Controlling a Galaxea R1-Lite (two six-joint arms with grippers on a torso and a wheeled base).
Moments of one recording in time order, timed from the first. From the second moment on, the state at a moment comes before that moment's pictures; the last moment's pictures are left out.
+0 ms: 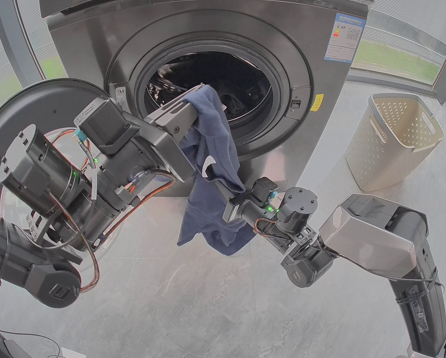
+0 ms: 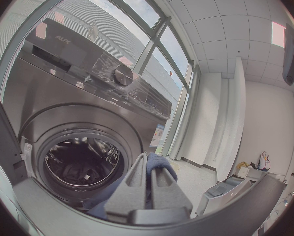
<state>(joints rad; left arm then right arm) -0.66 1.71 -0.71 -1.52 -0.16 -0.09 0.63 2.53 -1.27 -1.54 0.10 0.14</state>
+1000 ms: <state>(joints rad) -0.39 1.98 -0.42 -1.55 -0.26 0.03 0.57 2.22 -1.10 -1.53 0.04 0.15</state>
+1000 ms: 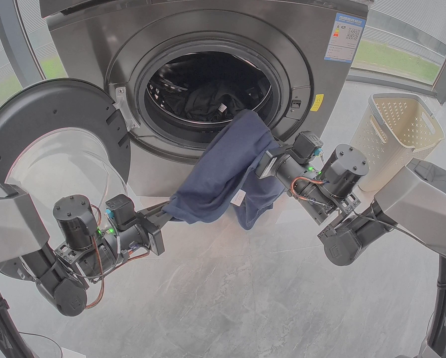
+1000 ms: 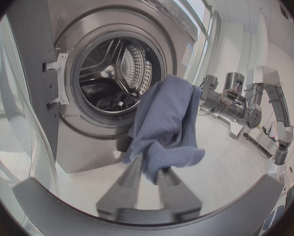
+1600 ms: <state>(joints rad) -0.45 2.00 -0.21 -1.55 -0.39 0.10 0.57 2.21 -1.11 -1.53 0.03 0.16</state>
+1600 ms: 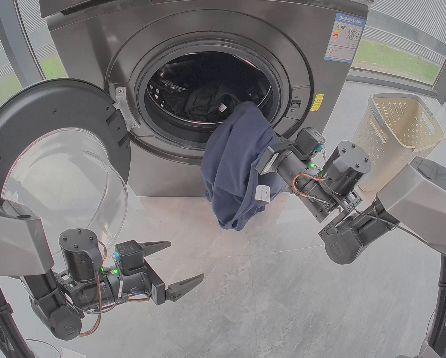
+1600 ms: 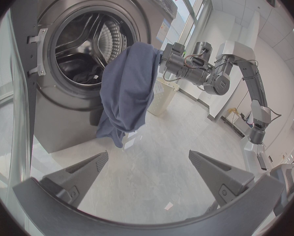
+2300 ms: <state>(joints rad) -0.55 2.15 -0.76 -1.55 -0.29 0.00 0.66 2.20 -1.11 -1.51 -0.01 0.16</state>
